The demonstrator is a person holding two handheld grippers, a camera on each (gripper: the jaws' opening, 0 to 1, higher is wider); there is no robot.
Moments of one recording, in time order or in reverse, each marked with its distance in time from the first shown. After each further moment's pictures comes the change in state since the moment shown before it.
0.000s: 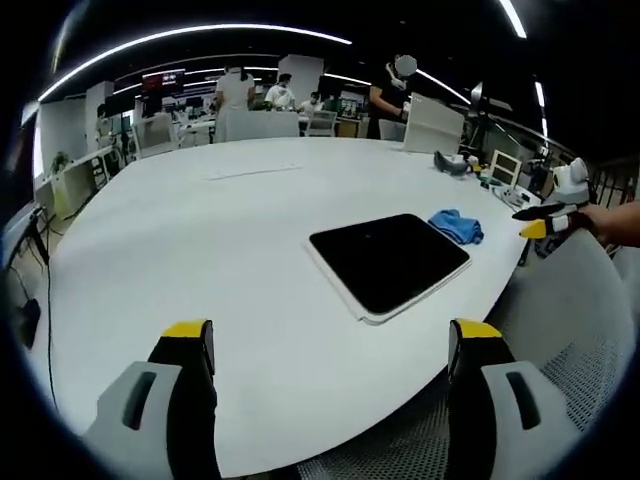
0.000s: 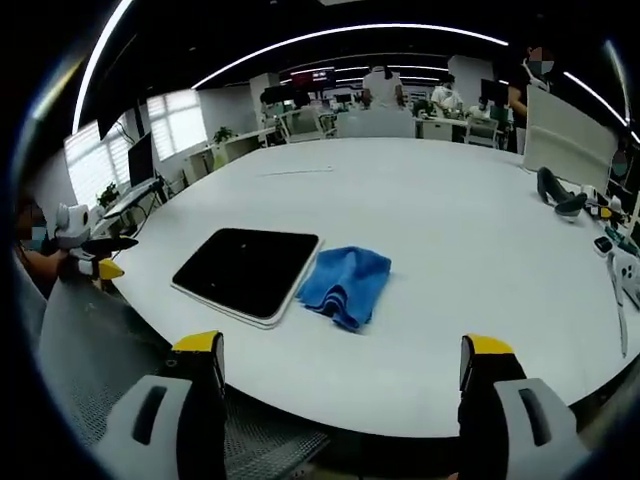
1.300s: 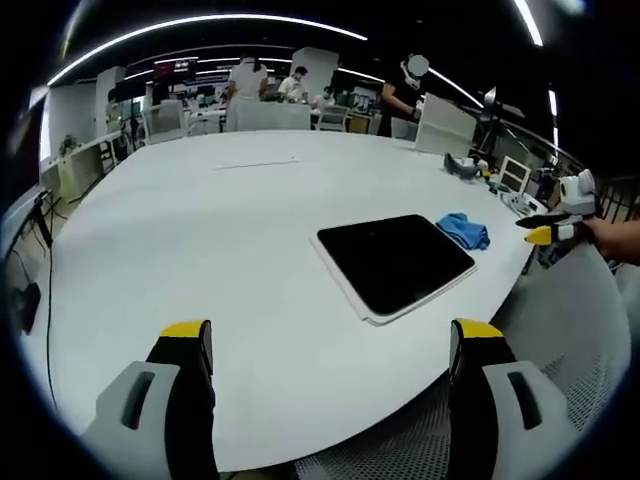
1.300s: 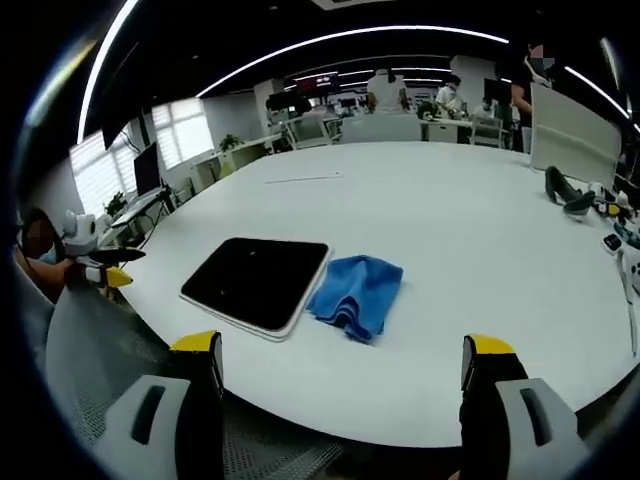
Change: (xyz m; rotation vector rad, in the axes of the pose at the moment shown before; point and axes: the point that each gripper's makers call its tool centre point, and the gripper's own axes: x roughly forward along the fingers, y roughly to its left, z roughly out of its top) left arm 0.002 0.005 0.001 -0.047 0.011 0.020; right arm 0.004 0.009 0.008 0.025 -0.031 0.040
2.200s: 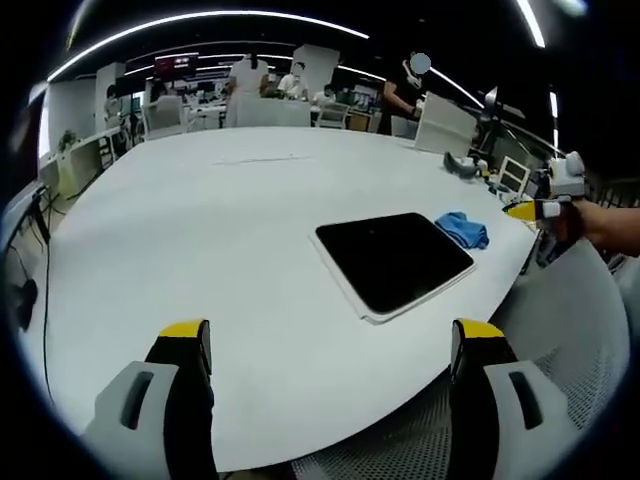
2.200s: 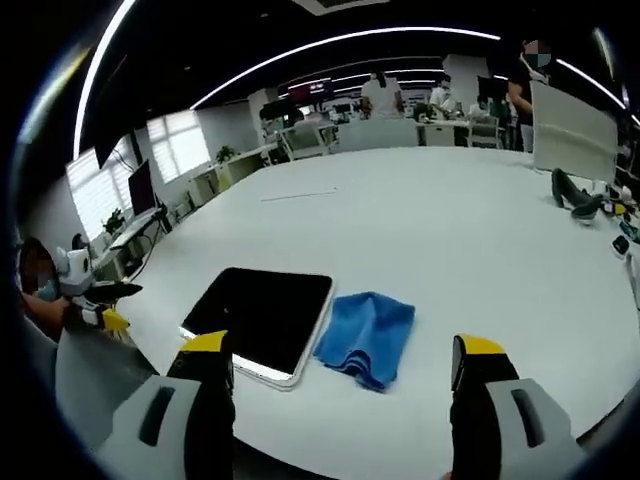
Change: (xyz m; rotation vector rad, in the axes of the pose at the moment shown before) left arm 0.001 -0.002 0.000 0.001 0.008 -0.014; right arm 0.036 0.001 0.048 0.073 -0.029 0.001
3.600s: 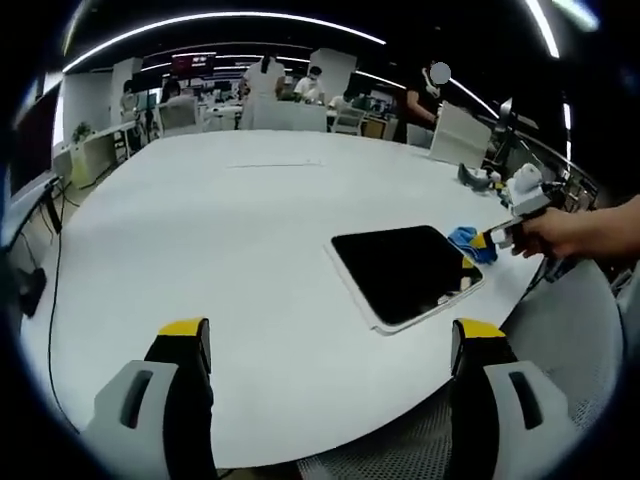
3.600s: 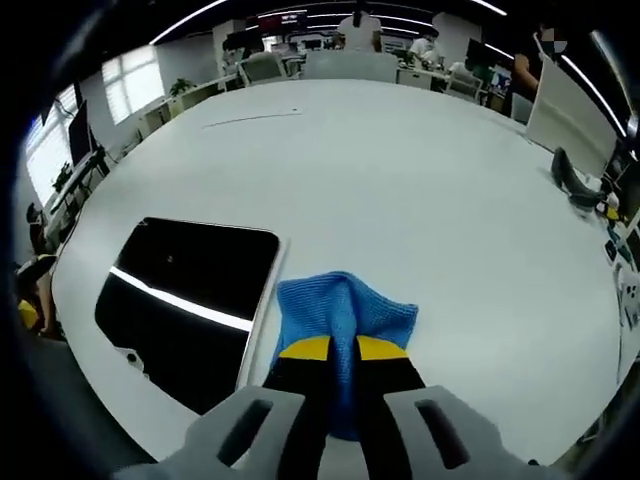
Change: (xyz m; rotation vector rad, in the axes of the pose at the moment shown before) left arm -0.006 0.011 0.015 -0.066 -0.034 0.053; right arm 0.084 -0.029 -0.040 -0.058 0.316 -0.228
